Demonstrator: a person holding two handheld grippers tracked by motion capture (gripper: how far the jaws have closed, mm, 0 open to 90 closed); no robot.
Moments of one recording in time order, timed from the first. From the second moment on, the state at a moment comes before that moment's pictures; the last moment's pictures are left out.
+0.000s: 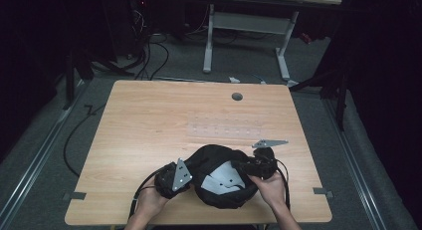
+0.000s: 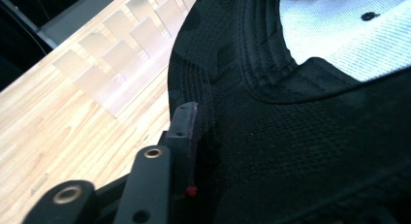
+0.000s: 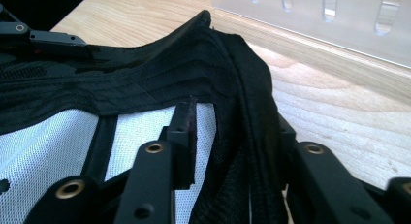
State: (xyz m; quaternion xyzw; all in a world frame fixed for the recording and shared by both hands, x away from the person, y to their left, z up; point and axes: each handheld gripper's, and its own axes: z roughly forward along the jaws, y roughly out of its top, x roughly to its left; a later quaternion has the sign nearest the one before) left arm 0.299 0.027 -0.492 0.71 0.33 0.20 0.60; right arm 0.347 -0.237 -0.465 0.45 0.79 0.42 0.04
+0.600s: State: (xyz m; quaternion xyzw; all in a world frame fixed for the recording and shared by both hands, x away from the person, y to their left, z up) left arm 0.292 0.039 -0.486 0.73 0.31 0.16 0.59; right arm 0.358 -0.245 -0.450 0.46 0.74 0.48 0.09
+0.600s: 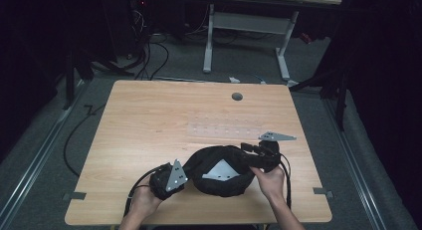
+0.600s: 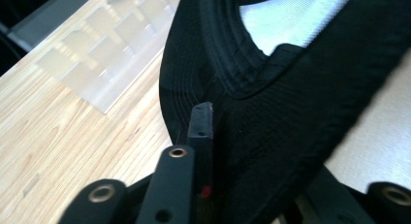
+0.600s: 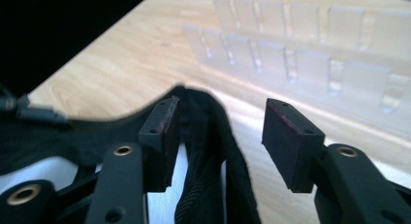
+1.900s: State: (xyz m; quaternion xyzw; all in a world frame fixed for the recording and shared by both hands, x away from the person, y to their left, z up) left arm 0.286 0.067 -0.469 0.72 0.32 0.08 0.61; right arm 0.372 -0.288 -0.453 0.53 0.68 0.49 0.15
